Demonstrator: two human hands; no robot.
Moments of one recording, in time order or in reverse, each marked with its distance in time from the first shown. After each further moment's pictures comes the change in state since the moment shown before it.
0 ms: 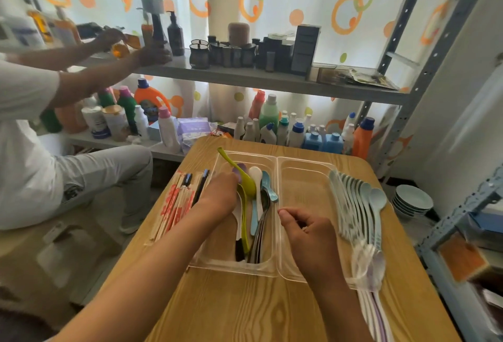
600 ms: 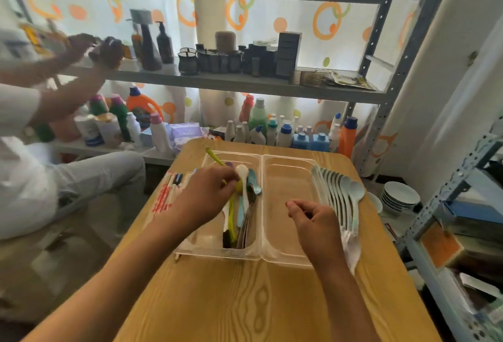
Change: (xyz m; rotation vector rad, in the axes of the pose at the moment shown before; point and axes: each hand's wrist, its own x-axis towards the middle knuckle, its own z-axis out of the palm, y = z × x) left_hand -0.089 0.040 -0.059 -0.290 0.179 0.244; right_hand -0.002 0.013 -0.041 0.023 0.101 0.068
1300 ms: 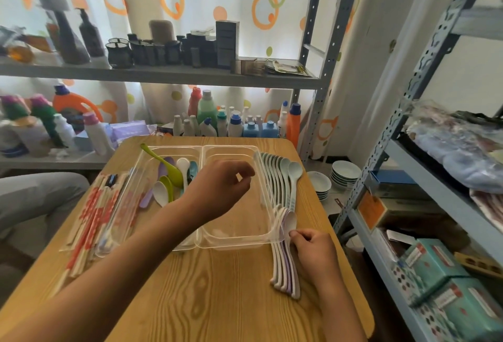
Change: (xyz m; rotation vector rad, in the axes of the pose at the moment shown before) left_hand 0.013 0.099 0.076 -0.004 -0.119 0.293; right_hand -0.031 0.087 -0.101 -0.239 0.067 0.384
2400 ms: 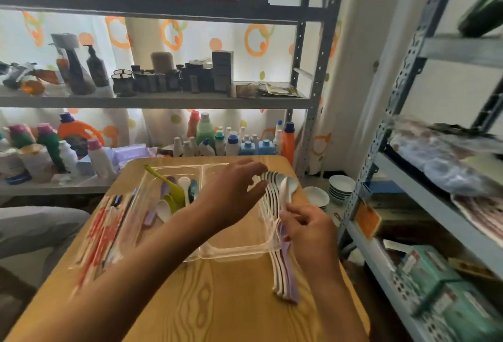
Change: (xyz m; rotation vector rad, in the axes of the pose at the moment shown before) left_hand -0.005 0.052 -0.023 0.043 0.095 0.126; right_hand -0.045 -0.074 -0.025 0.269 0.184 -0.375
